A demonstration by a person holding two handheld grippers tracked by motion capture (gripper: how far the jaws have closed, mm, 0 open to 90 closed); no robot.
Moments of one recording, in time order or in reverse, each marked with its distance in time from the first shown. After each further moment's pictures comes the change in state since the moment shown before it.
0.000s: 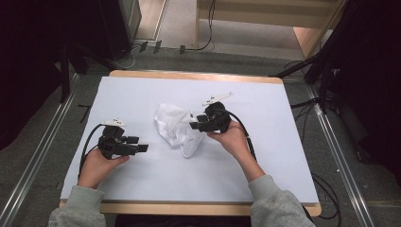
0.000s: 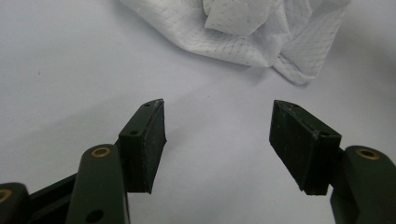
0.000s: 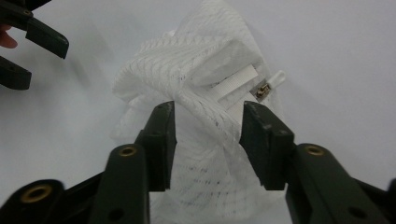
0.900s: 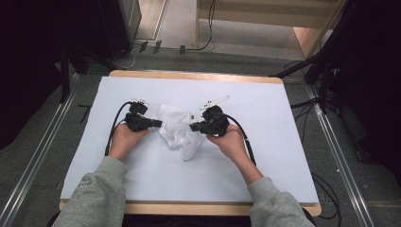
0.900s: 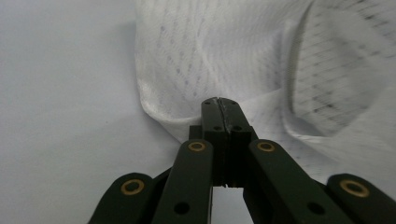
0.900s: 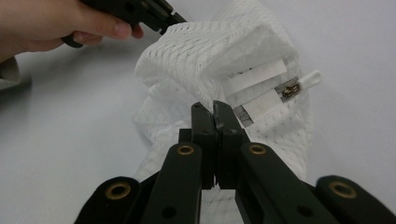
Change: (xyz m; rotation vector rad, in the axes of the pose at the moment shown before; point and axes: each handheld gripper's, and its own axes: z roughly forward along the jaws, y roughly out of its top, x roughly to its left) left arm 0.042 0.069 0.086 0.054 0.010 -0.030; right arm 0.011 -0.005 0.000 0.016 0.062 -0.028
